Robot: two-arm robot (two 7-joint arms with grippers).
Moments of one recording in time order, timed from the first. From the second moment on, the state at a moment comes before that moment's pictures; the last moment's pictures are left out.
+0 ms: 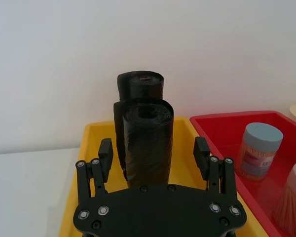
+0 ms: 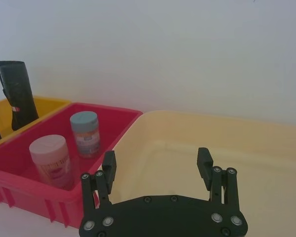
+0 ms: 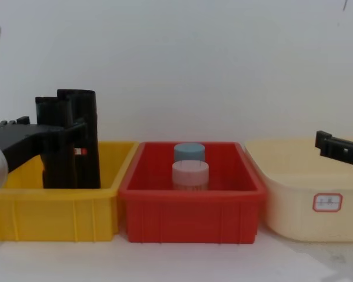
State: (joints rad) left arm -0.17 0.24 0.24 -1.59 -0.26 0.02 0.06; right arm -0.01 0.34 -0.23 -1.77 0.29 0.03 0.07
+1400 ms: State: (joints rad) left arm -0.24 0.20 0.22 -1.51 -0.23 -0.01 0.02; right arm -0.01 0.34 -0.23 -1.77 0.29 0.03 0.07
